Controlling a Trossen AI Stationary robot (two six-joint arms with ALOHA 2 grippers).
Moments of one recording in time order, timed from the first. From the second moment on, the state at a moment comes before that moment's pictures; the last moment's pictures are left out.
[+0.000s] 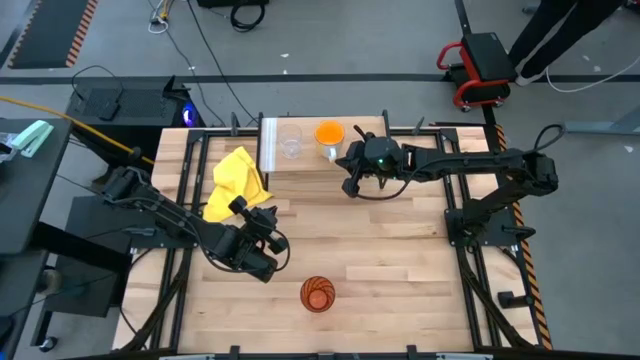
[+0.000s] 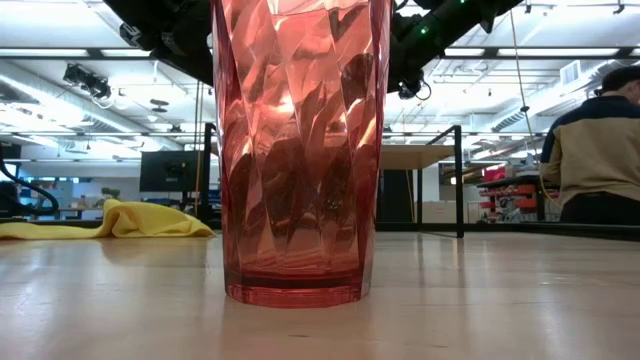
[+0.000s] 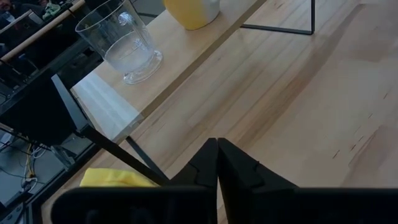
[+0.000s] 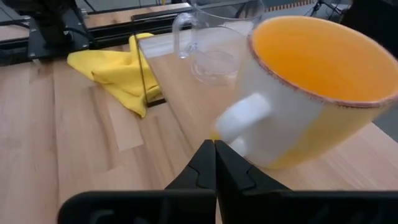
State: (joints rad) left arm -0.48 1.54 1.12 -0.98 -1.12 -1.01; right arm -0.20 1.40 1.04 -0.17 0.23 0.07
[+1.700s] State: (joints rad) left arm -0.44 1.54 1.12 -0.99 -1.12 -0.99; right arm -0.11 1.35 1.09 -0.41 0.28 0.24
